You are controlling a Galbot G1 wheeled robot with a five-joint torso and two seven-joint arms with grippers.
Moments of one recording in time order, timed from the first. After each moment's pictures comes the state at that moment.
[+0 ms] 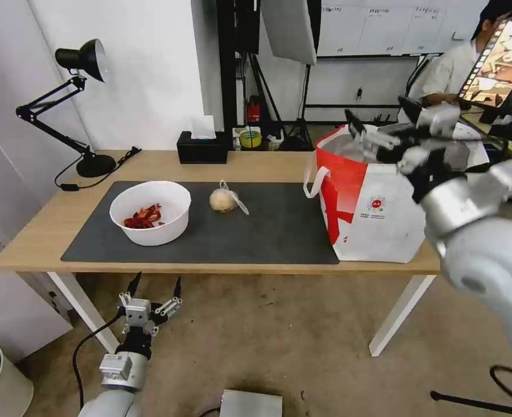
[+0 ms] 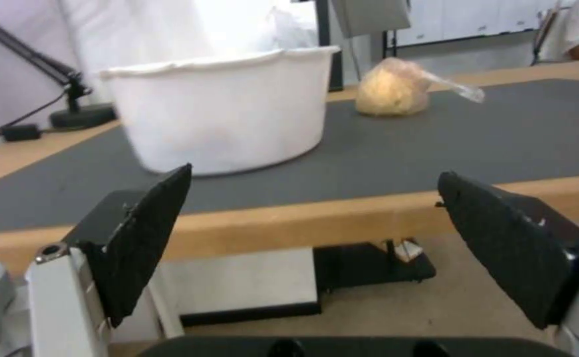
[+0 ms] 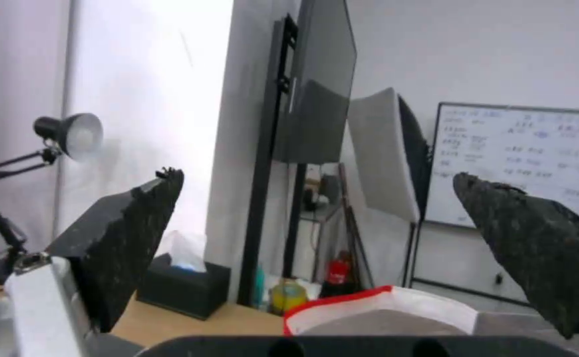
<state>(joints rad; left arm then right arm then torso) 1.64 -1.33 -0.57 -1.98 -0.11 -0.24 -0.04 -0.91 0.61 0.33 2.29 0.81 -0.11 0.37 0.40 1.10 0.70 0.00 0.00</state>
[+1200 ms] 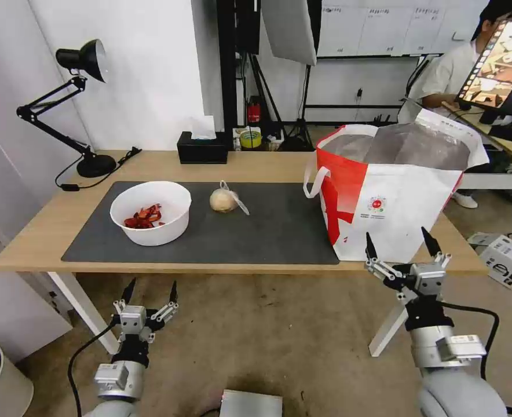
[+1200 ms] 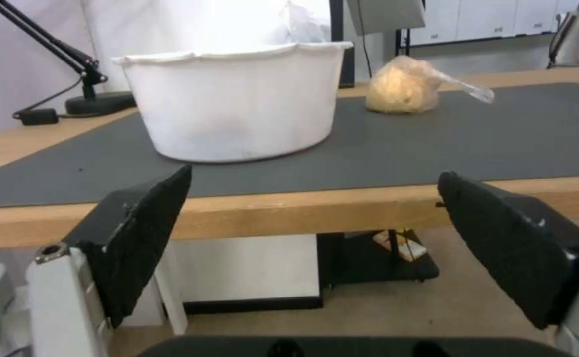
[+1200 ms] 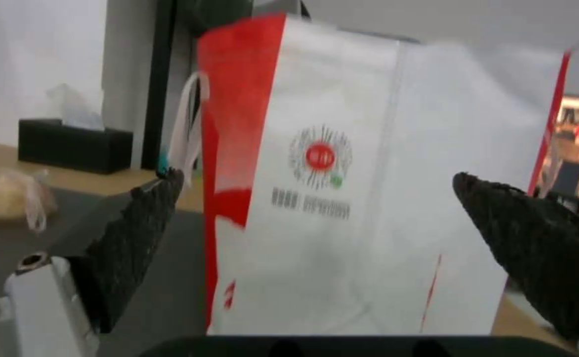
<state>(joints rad) 1.67 -1.37 -0.58 -2.00 -0.11 -0.24 -0.04 -1.66 1.12 0.52 2.24 0.14 0.13 0.30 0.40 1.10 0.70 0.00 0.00</state>
